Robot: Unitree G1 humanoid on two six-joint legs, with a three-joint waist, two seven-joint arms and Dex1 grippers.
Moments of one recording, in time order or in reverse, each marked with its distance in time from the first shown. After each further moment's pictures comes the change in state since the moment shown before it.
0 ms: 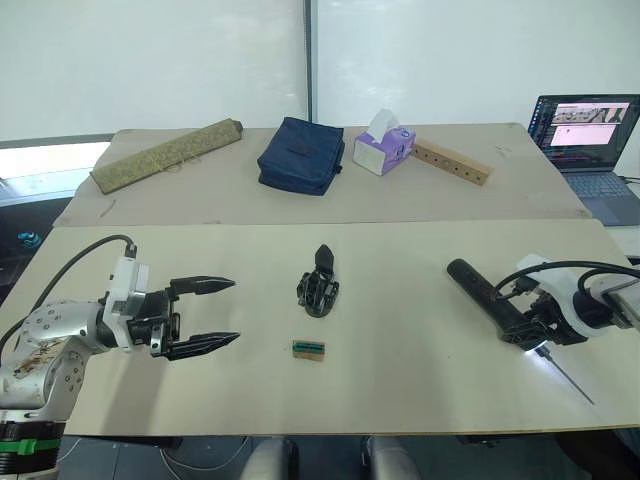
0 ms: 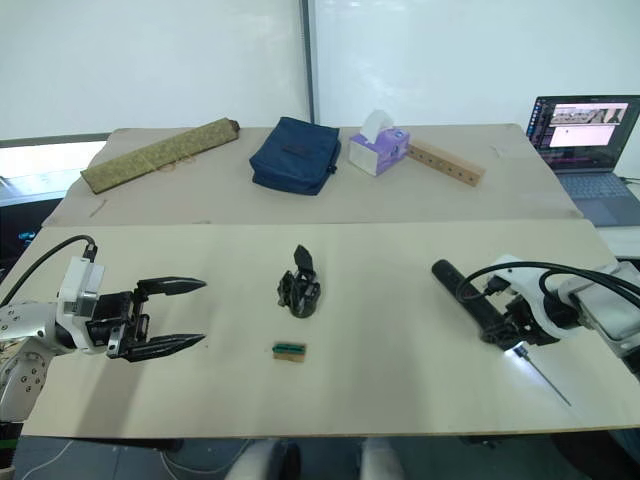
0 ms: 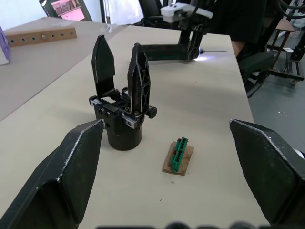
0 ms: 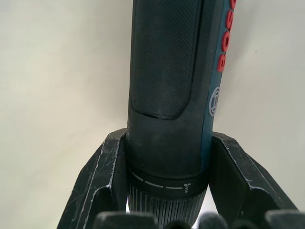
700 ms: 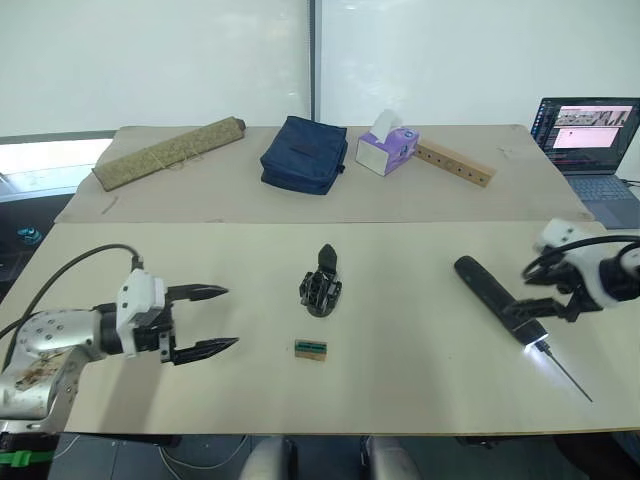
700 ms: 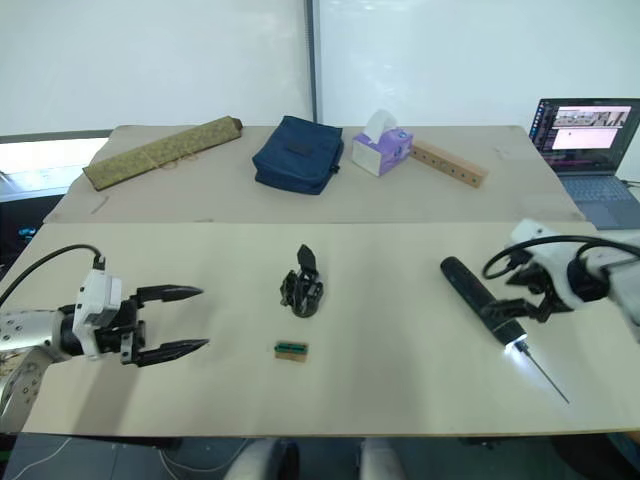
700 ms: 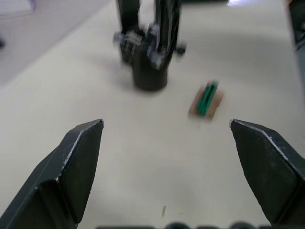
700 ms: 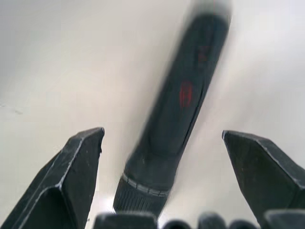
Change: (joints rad) left arm 0.098 0.054 0.014 0.058 0.220 -0.092 0.110; right arm 0.073 -0.014 -0.359 0.022 -0.008 -0.427 0.208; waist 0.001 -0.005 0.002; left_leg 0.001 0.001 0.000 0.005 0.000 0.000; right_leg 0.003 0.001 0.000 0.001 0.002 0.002
